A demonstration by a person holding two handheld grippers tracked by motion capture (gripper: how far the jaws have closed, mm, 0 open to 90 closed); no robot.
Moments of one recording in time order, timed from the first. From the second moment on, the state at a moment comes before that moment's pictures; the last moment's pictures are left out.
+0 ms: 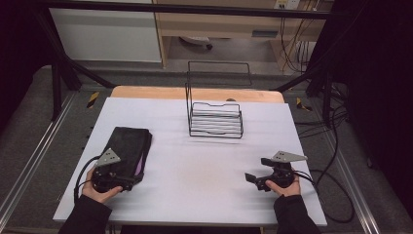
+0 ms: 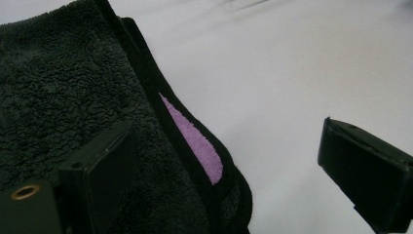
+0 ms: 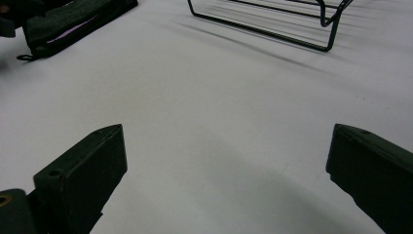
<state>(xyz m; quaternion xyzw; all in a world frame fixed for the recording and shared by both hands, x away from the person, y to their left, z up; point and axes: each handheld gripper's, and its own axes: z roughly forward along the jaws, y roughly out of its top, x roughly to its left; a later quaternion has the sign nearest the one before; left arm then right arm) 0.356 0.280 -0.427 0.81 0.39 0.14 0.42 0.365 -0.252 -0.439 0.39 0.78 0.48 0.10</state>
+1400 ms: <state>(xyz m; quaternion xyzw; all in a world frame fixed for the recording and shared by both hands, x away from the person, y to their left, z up) 0.361 0.257 -0.442 0.85 0.39 0.20 0.29 0.367 -0.249 -0.442 0.40 0.78 0.47 0.11</state>
